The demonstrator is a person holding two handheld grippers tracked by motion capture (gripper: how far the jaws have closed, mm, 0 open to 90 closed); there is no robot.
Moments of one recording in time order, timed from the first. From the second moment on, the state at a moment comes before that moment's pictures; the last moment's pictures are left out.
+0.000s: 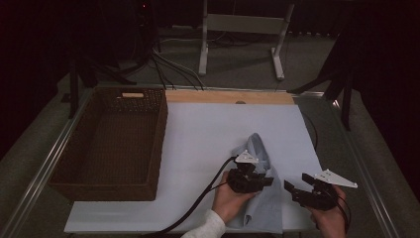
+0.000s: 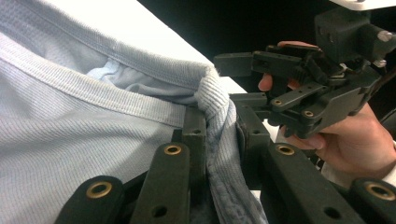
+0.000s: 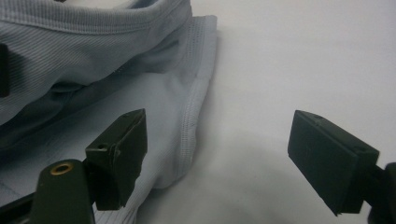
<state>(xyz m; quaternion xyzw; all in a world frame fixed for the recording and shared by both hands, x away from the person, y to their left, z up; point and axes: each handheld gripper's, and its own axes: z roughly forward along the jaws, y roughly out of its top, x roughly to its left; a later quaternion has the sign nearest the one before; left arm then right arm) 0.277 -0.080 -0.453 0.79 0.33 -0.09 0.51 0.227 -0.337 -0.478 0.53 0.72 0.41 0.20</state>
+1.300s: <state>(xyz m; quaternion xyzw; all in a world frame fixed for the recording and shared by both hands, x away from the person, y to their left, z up) 0.286 -0.056 -0.444 0.78 0.34 0.01 0.52 0.225 -0.332 -0.477 0.52 0.72 0.41 0.19</state>
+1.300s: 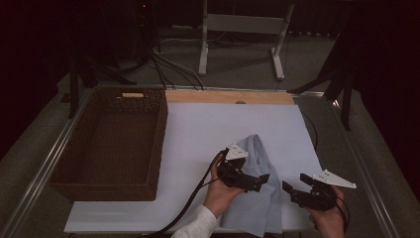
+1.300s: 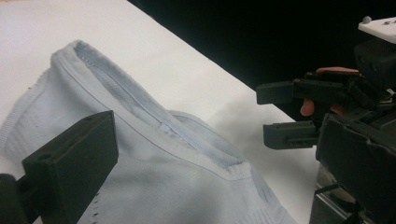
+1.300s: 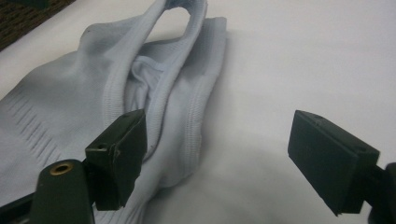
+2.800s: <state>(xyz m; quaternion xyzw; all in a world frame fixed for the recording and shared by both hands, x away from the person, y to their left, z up) 0.278 0.028 -0.455 0.79 0.35 0.07 0.51 0.224 -0.310 -0.478 0.49 0.75 0.42 0.17</state>
